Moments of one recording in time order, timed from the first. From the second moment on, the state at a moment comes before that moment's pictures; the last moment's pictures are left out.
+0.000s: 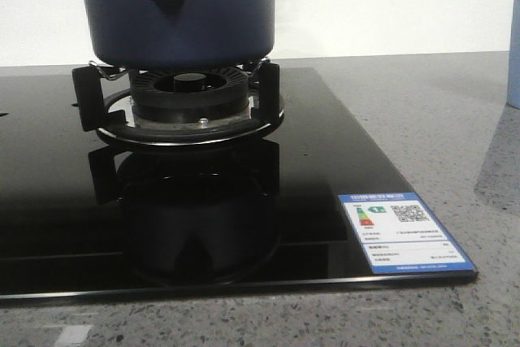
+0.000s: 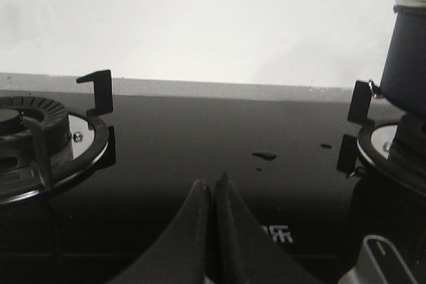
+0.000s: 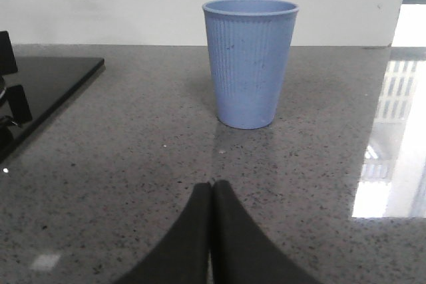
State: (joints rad) left arm 0.00 0.00 0.00 -0.14 0.08 0.03; right arm 0.00 -0.01 0.01 0.13 0.15 -0.12
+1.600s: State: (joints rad) left arm -0.20 0.57 -0.66 -0.51 0.36 0.38; right arm 0.00 0.62 -0.60 0.53 0.51 -0.37
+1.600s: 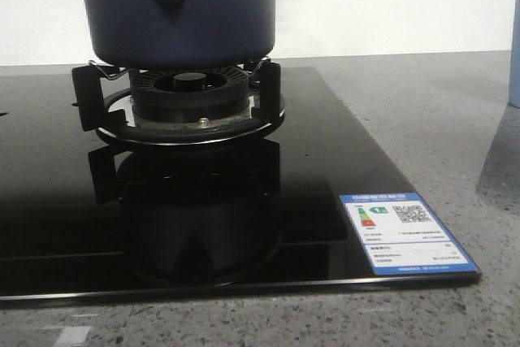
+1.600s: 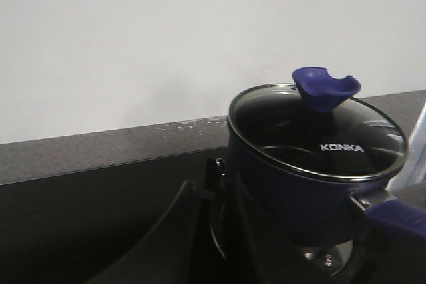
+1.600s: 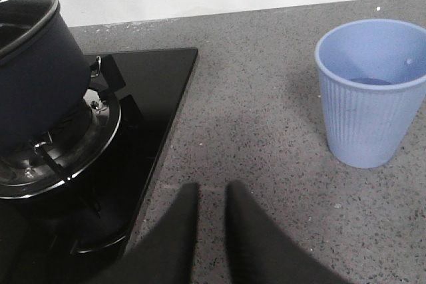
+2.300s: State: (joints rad) left arm -0.59 0.95 -0.72 -0.54 -0.03 0.38; right arm 0.00 0.62 -0.60 0.53 0.51 -0.37
